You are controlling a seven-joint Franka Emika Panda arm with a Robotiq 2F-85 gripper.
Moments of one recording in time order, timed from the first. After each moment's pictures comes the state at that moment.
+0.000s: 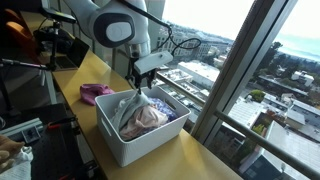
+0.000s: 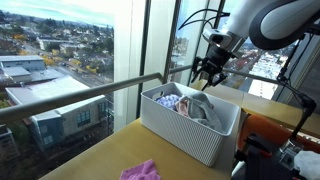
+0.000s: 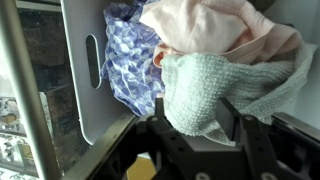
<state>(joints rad) 0.01 0.11 -0.02 -2.29 -0.08 2.74 -1.55</state>
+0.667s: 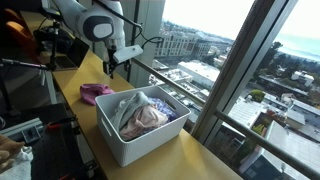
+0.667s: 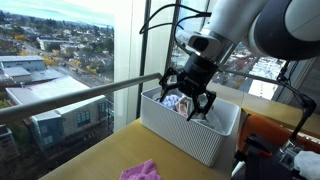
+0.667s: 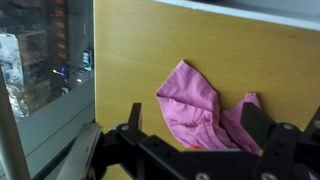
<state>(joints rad) 0.13 0.21 0.21 -2.24 0.04 2.74 -1.54</state>
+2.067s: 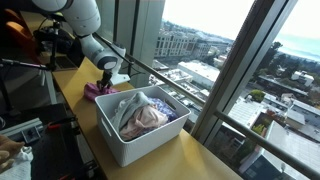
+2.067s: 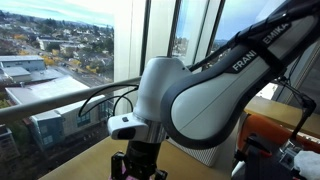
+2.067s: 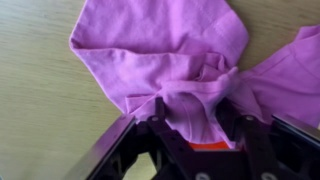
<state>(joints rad) 0.16 0.83 0.37 -1.75 0.06 2.59 -1.54</state>
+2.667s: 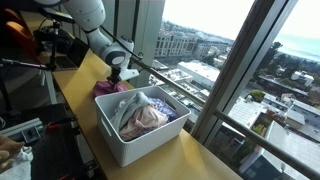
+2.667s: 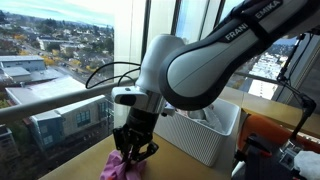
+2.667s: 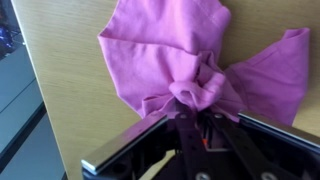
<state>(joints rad) 0.10 0.79 0.37 -1.71 0.06 2.58 -1.55</state>
